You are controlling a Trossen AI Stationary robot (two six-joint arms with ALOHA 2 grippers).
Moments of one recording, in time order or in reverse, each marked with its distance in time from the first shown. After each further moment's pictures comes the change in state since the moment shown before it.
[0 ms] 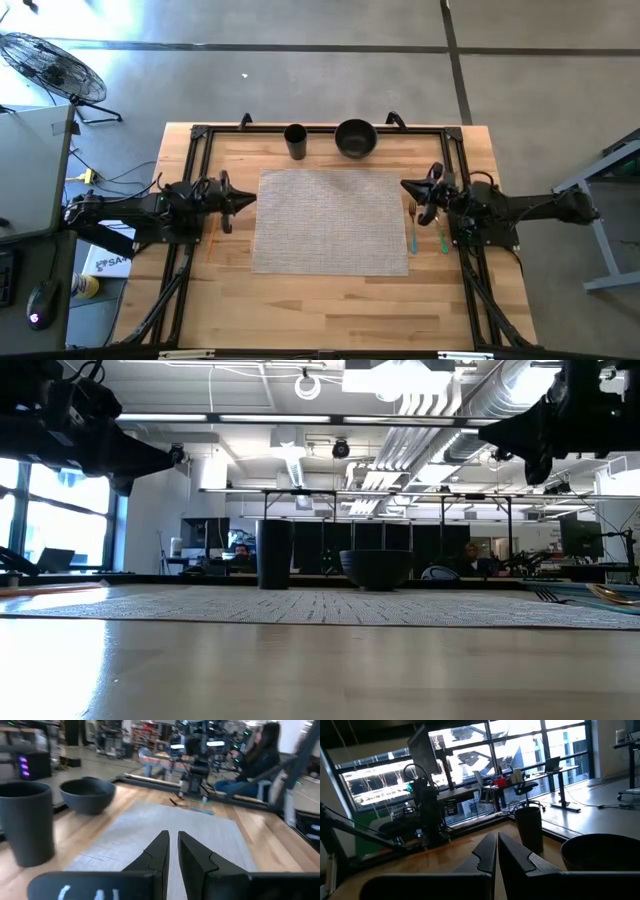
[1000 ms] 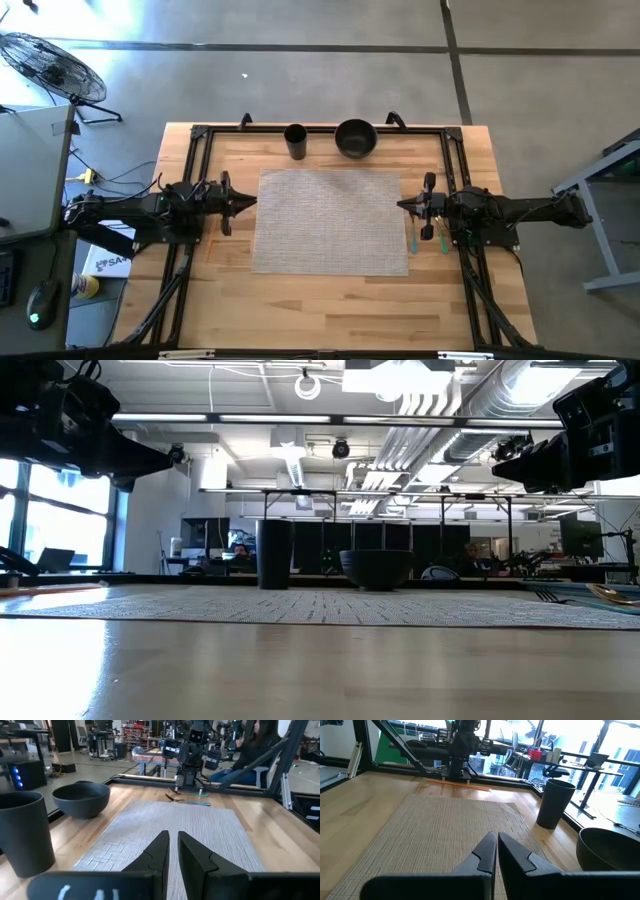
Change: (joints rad) left arm 0.000 0.000 0.000 -0.021 0.053 0.085; right arm 0.000 -0.152 -0.056 -0.314 -0.212 -0.338
